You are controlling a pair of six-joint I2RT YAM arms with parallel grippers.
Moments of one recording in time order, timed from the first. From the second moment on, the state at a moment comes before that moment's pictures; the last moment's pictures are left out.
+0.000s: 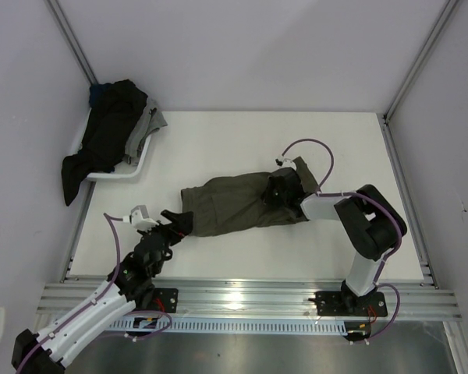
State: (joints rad) left arm -0.69 0.31 0.05 -0.03 -0.56 -0.94; right arm 0.59 1.79 0.83 0.31 0.07 0.64
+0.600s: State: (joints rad) left arm -0.34 0.89 0.05 0.41 -0.14 -0.88; right arm 0.44 1.79 0.89 0.18 -0.13 0.43
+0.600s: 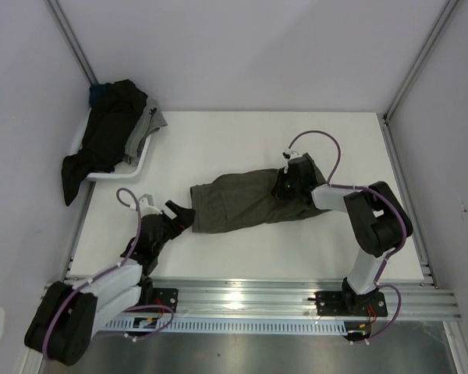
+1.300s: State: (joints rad) left arm -0.19 1.55 0.15 1.06 0.36 -0.86; right arm 0.42 1.78 0.90 0.12 -0.20 0.37
